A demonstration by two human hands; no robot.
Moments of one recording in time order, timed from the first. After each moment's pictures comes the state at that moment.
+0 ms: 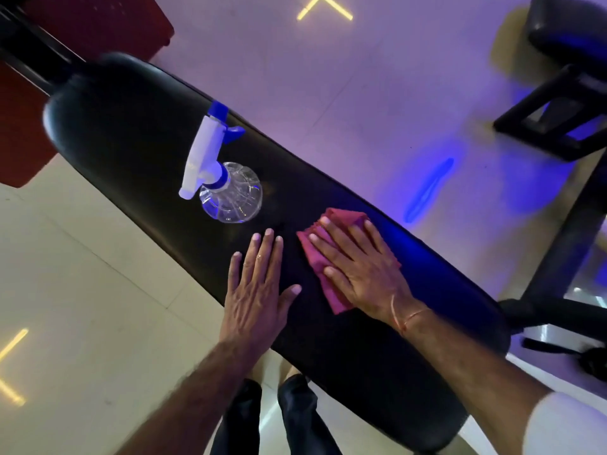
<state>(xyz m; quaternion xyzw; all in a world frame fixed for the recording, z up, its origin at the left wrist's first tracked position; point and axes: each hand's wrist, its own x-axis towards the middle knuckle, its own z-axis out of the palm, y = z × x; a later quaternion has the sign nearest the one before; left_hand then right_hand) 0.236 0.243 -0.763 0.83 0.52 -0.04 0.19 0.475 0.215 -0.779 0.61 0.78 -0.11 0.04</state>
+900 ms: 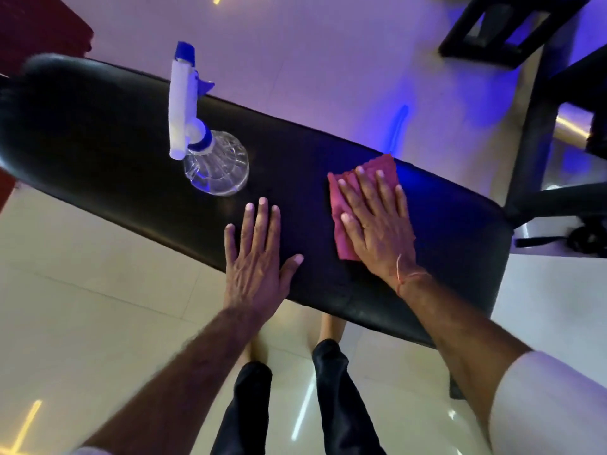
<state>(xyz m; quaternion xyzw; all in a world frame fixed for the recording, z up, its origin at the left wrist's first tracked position) 0.194 0.258 -0.776 0.89 0.41 -0.03 0.20 0.424 0.168 -0.777 0.84 0.54 -0.08 0.03</state>
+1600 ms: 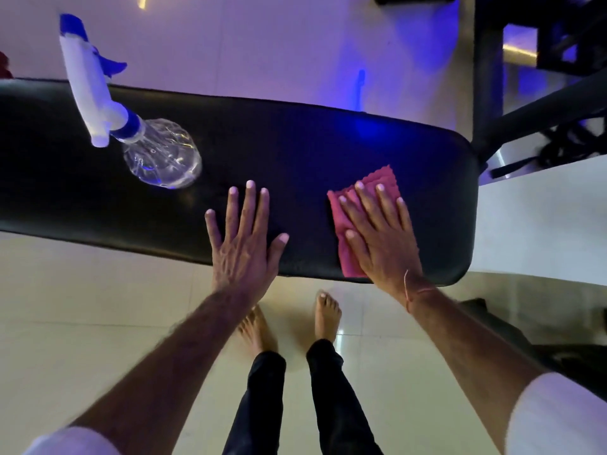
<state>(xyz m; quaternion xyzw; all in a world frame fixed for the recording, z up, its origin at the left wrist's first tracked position) 0.197 0.254 -0.778 0.93 0.31 -0.03 0.18 0.381 0.058 -0.783 0.88 0.47 -0.09 0.01</state>
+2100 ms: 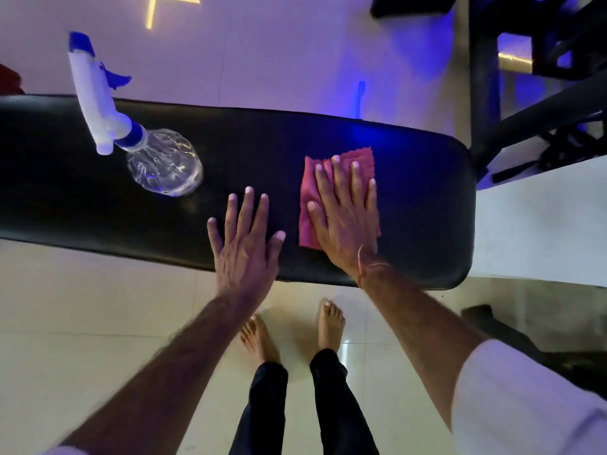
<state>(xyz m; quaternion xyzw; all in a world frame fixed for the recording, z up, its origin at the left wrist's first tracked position) 0.203 0.253 -0.762 0.89 0.36 -0.01 0.27 0.365 0.140 -0.778 0.91 0.41 -0.10 -0.01</state>
